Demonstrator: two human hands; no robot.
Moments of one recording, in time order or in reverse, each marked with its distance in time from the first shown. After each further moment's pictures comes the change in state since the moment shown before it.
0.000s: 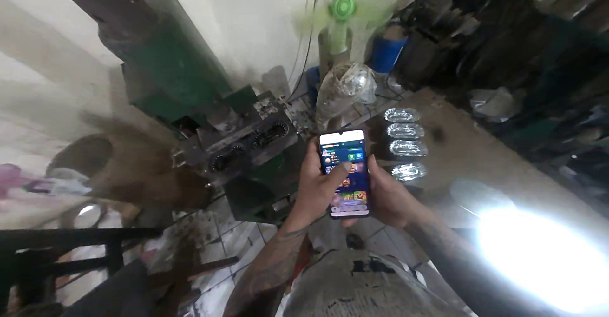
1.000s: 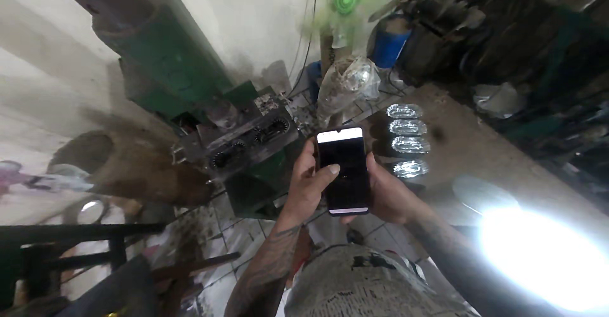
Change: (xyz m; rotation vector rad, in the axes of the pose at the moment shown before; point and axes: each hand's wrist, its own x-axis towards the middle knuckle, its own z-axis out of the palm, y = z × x) left_hand -0.004 -0.008 -0.023 -0.144 -0.114 0.082; right_hand 0.003 -0.001 0.002 -0.039 -0.005 0.023
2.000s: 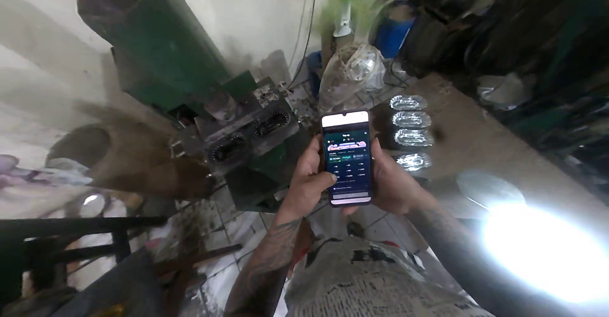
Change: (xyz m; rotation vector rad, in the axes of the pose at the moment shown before) left_hand -0.005 -0.004 -0.010 -0.053 -0.115 -0.076; right_hand 0.008 -0.005 0.001 0.036 0.018 0.006
